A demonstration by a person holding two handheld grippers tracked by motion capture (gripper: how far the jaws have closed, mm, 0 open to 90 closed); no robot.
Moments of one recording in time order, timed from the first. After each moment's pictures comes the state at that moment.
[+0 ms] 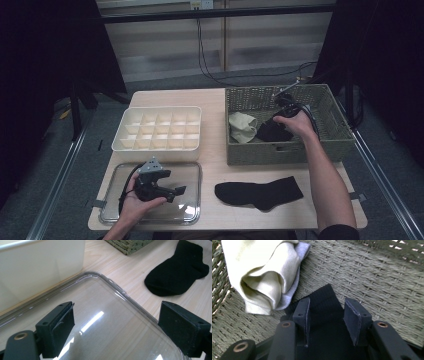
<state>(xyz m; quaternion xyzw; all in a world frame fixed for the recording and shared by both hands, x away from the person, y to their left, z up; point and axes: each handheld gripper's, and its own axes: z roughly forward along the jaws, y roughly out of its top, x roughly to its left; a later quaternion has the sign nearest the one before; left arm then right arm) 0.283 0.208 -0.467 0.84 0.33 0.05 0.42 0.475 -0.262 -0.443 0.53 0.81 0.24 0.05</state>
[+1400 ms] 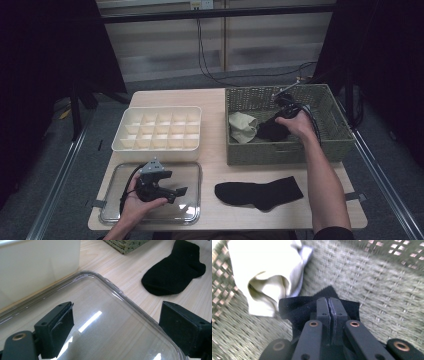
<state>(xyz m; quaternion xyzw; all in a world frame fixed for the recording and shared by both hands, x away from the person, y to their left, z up) 0.283 0.206 -0.468 0.85 0.32 0.04 0.42 0.472 -0.260 -0.440 0.53 0.81 0.25 0.06</state>
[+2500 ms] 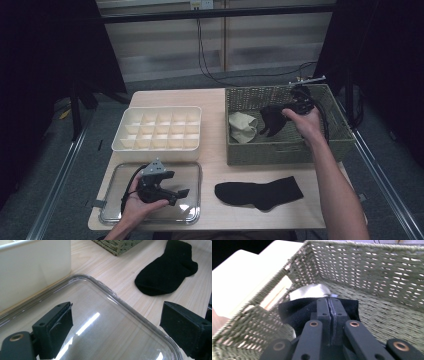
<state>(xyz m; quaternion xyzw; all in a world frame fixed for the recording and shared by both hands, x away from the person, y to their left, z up) 0.280 0.201 -0.466 0.85 0.30 0.04 0.43 0.434 -0.273 -0.390 0.51 0.74 0.43 0.09</state>
